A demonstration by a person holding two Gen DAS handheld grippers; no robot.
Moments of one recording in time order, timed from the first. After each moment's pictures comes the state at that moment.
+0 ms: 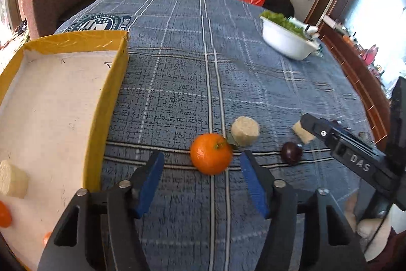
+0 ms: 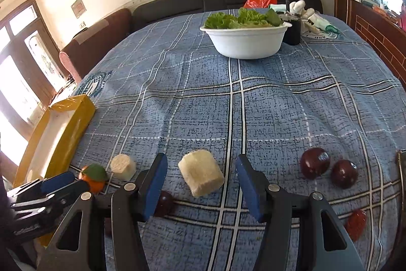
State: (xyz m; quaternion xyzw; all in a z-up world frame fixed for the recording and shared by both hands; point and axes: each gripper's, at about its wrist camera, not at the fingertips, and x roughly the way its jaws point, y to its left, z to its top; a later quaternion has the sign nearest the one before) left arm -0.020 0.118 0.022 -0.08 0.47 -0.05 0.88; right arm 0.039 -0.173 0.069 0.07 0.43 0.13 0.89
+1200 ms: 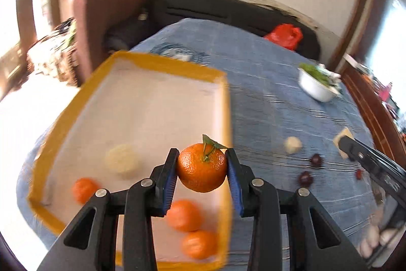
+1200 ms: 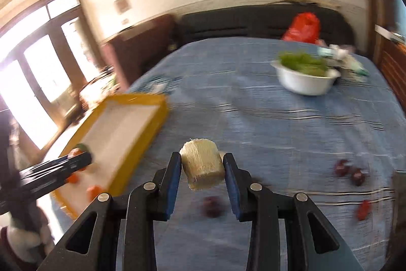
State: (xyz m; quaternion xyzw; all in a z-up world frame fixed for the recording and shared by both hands) left arm -0.110 0.227 0.080 -0.12 0.39 0.05 0.91; right arm -0.039 -0.094 0.145 0.03 0.37 0.25 0.89
